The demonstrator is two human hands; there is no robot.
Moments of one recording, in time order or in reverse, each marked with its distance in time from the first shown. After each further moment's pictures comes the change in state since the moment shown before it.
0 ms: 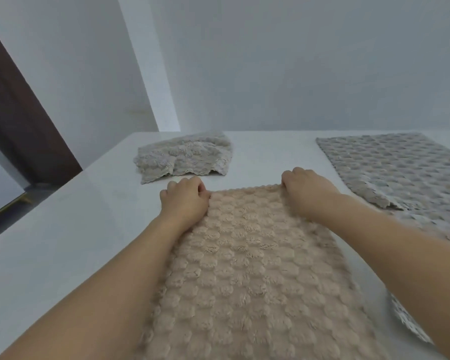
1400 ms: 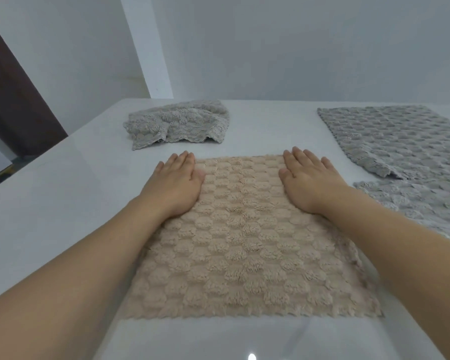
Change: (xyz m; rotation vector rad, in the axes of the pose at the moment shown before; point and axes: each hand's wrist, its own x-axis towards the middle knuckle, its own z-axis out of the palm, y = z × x) left_hand -0.029 -0.022 0.005 0.167 -0.260 0.109; right_hand -0.033 -0.004 0.027 0.129 -0.151 0.113
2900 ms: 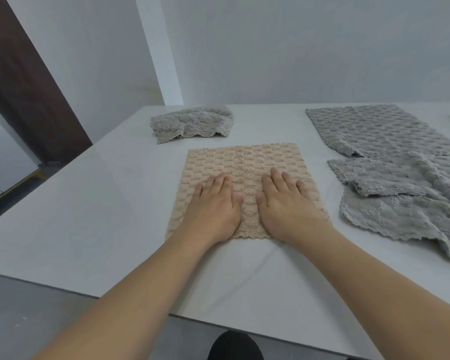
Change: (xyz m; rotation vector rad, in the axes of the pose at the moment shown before) left_hand -0.140 0.073 0.015 -0.029 0.056 0.086; right_hand -0.137 -0.054 0.024 0.108 0.119 -0.070
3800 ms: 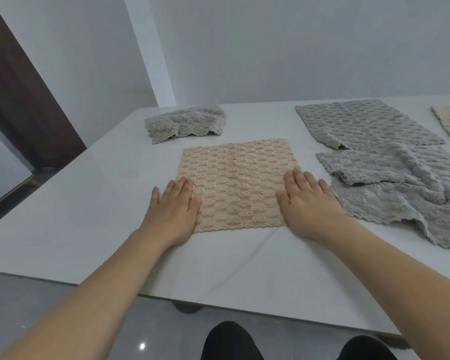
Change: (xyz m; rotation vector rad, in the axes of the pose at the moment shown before) left_hand -0.025 -0.064 -0.008 0.050 -0.049 -0.090; right_hand -0.028 0.043 -0.012 -0.085 -0.056 0.108
